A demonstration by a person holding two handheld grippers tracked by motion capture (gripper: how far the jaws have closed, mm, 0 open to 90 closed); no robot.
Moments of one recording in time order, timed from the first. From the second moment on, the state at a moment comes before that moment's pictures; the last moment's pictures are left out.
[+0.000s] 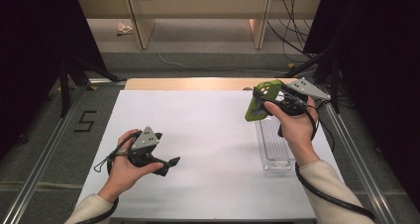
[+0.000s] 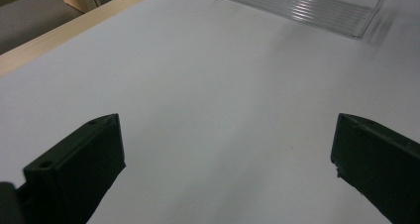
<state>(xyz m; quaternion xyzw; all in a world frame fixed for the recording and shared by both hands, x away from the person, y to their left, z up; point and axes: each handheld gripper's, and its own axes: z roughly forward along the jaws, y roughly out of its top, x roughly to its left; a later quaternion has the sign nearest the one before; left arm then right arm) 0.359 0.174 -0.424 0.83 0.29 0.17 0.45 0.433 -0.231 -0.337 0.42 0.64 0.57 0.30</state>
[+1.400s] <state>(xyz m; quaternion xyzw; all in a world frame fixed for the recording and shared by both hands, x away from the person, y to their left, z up) 0.360 0.178 -0.423 0.82 0.30 0.18 0.45 0.441 -0.254 -0.340 0.44 0.63 0.55 0.34</state>
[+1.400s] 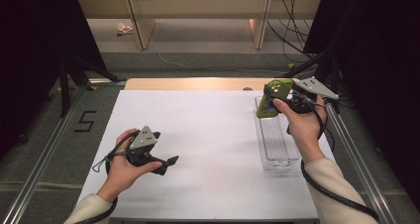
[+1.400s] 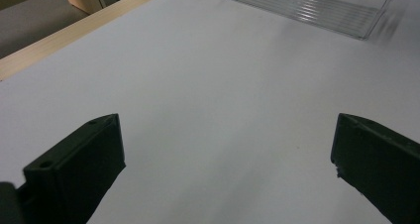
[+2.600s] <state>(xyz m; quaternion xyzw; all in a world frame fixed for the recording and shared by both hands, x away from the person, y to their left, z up) 0.361 0.177 -0.424 0.82 0.30 0.18 0.45 0.453 -0.262 -0.347 0.45 0.63 0.53 0.36</state>
